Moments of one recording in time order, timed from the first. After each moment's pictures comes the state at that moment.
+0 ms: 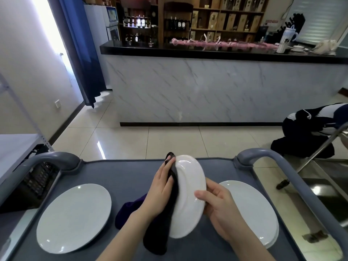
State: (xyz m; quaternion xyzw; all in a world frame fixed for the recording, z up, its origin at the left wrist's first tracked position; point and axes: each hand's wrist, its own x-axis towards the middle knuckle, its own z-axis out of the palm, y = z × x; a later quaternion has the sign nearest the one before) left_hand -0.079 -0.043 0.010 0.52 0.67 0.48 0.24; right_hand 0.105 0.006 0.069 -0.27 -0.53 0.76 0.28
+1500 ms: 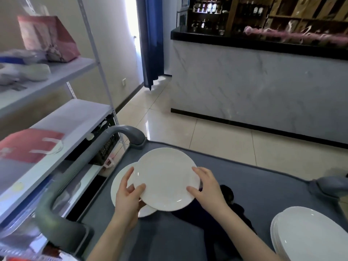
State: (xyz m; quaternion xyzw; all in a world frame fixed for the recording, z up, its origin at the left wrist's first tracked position) left_hand -0.191 -0.224 -0.013 -0.03 0.60 0.76 0.24; right_hand -0.072 -0.025 -0.002 -0.28 -0.87 0.40 0.08
